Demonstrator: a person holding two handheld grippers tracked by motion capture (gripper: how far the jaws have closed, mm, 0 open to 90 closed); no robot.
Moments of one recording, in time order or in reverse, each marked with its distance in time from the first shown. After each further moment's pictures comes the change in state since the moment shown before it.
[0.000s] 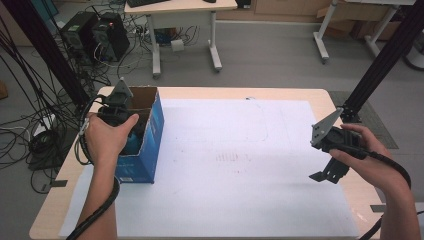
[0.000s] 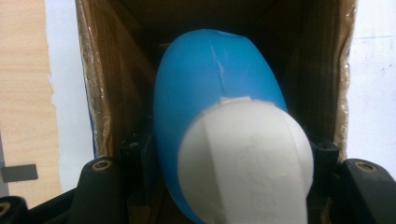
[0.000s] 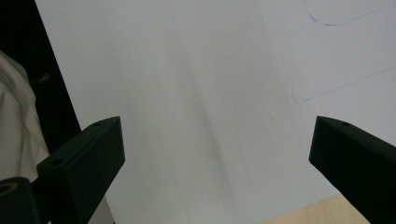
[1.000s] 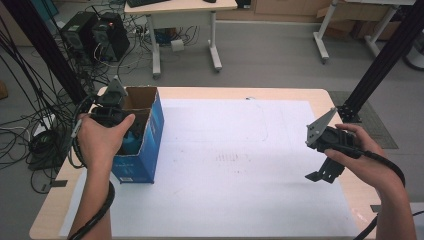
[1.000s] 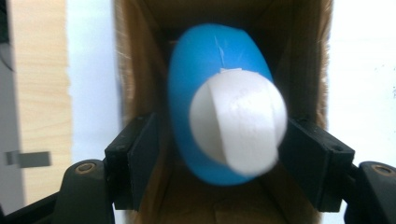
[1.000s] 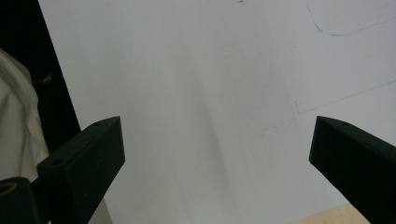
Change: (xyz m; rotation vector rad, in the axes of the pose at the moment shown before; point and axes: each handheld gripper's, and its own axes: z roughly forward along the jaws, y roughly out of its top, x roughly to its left) left arm -0.002 -0.021 -0.031 -0.053 0.022 -0.020; right arm -0.001 0.009 0.004 0.001 0.011 -0.022
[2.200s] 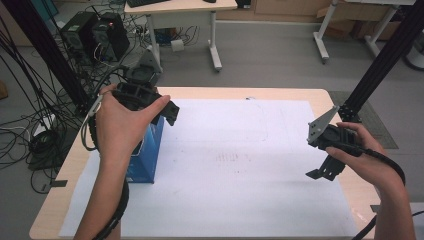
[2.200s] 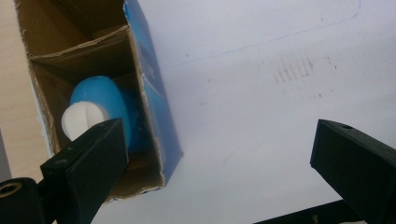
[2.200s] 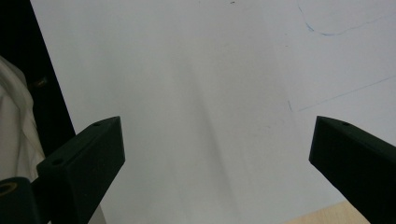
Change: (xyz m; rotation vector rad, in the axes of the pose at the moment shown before) left arm -0.080 -0.011 -0.080 -0.071 -0.084 0.226; right arm -0.004 -0.005 -0.001 -0.013 -0.009 0.010
